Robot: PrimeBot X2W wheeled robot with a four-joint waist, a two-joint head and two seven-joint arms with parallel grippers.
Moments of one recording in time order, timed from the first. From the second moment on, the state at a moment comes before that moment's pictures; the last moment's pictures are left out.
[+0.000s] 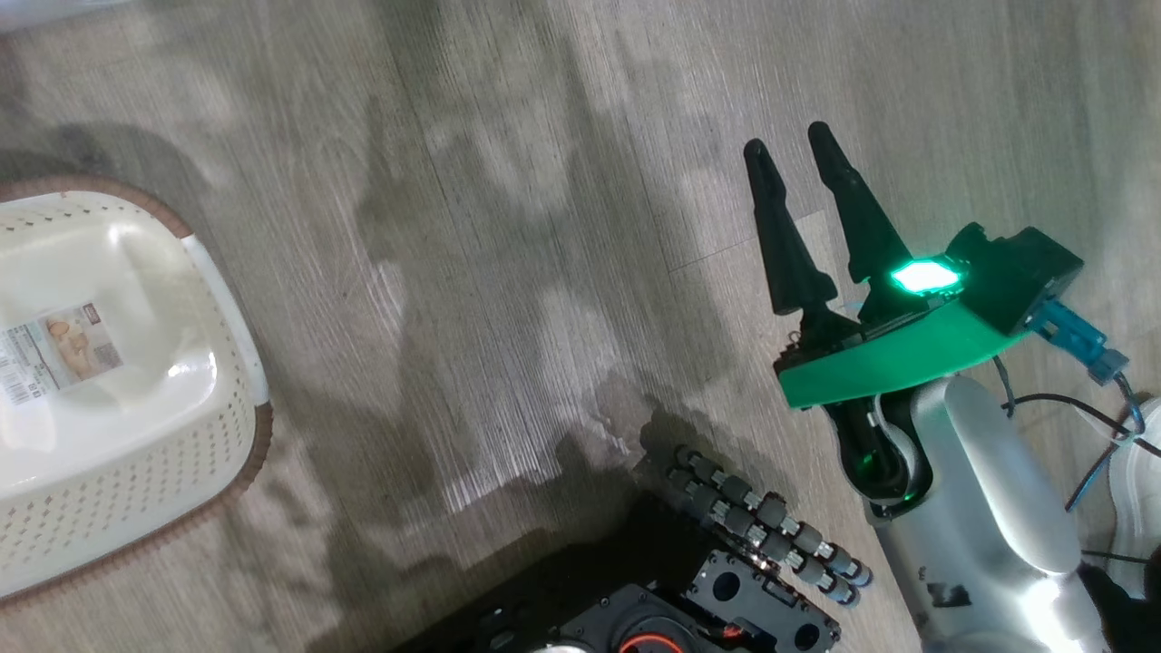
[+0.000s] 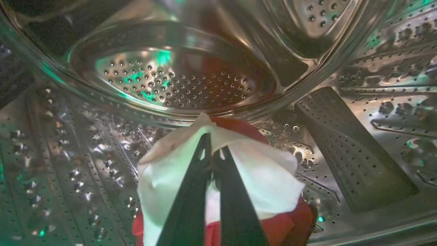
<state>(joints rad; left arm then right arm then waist) -1.79 0.51 -0.12 1.24 0.00 -0.01 -0.14 -0.40 -0.05 0.26 0.15 0.55 0.13 -0.25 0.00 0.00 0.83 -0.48</state>
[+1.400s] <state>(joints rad) -1.52 0.37 -0.13 1.31 -0.16 -0.11 -0.25 -0.39 -0.05 0.18 0.17 0.45 0.13 -0.25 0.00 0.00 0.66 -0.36</state>
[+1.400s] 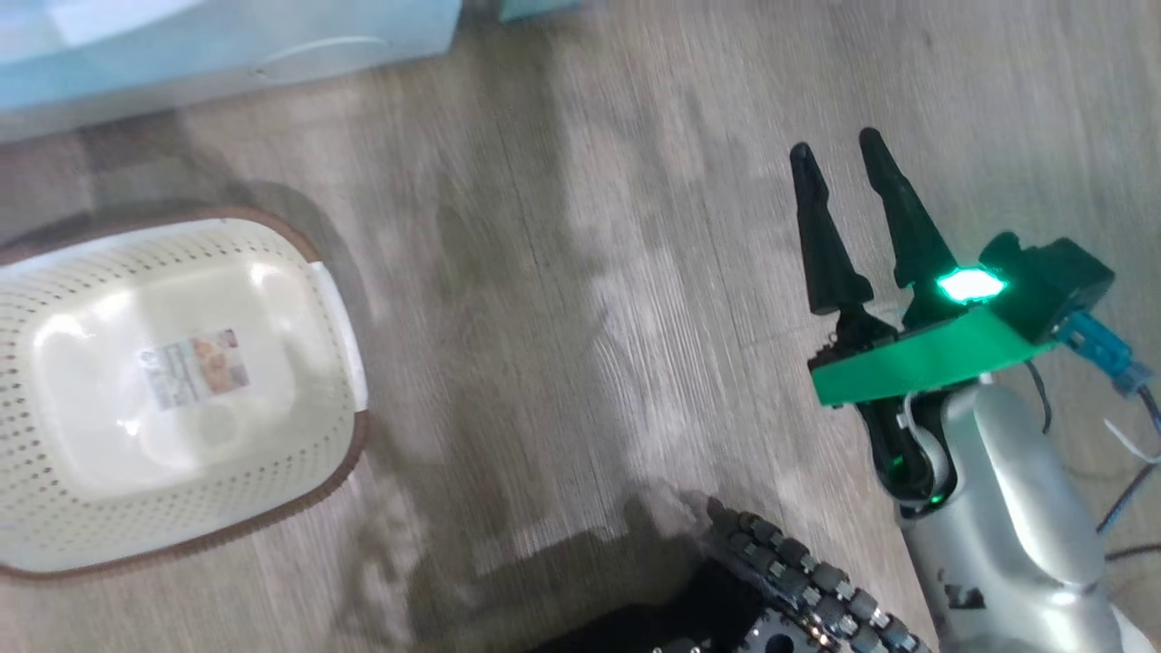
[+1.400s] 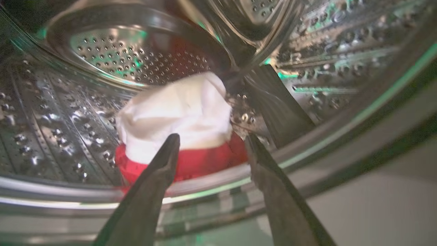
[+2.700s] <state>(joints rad) -0.09 0.08 -0.01 0.34 -0.18 -0.08 -0.25 -0.07 -0.05 0.06 0.23 0.32 0.13 -0.25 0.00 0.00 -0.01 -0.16</state>
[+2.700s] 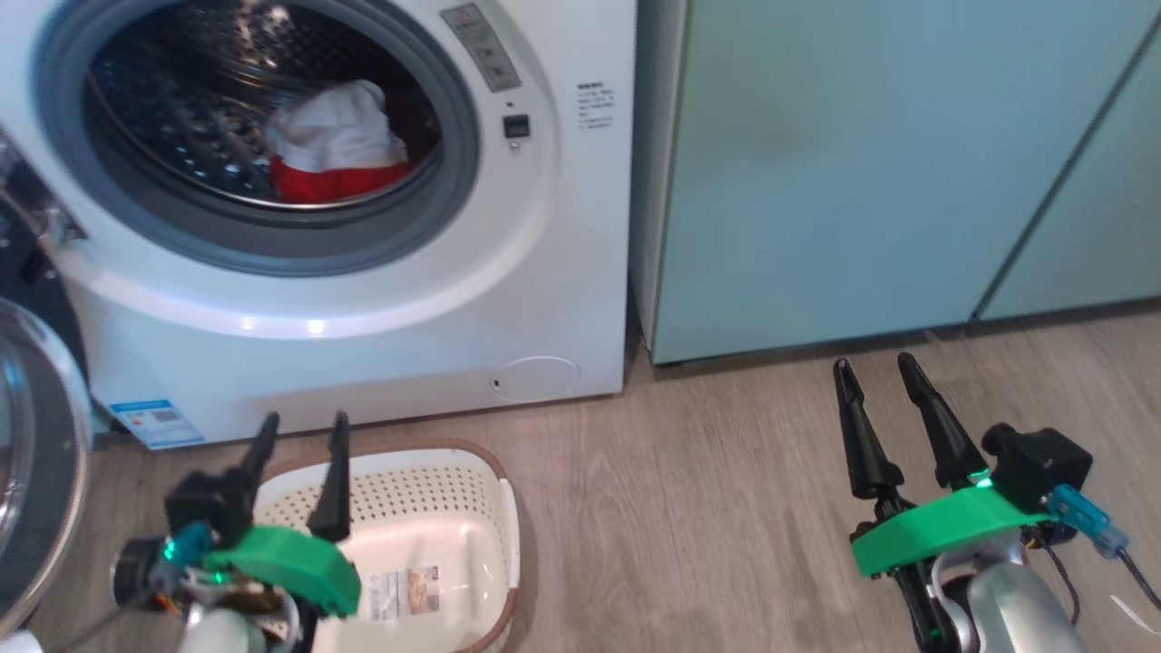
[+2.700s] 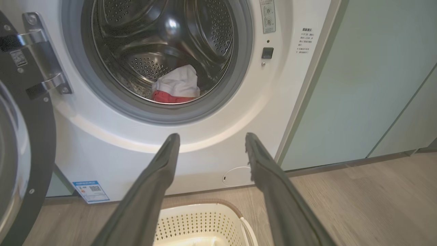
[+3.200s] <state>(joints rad) 0.01 0.05 -0.08 0.19 -0.18 -0.02 -0.25 -0.02 -0.05 0.03 0.21 0.32 0.13 -0.25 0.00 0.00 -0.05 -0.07</state>
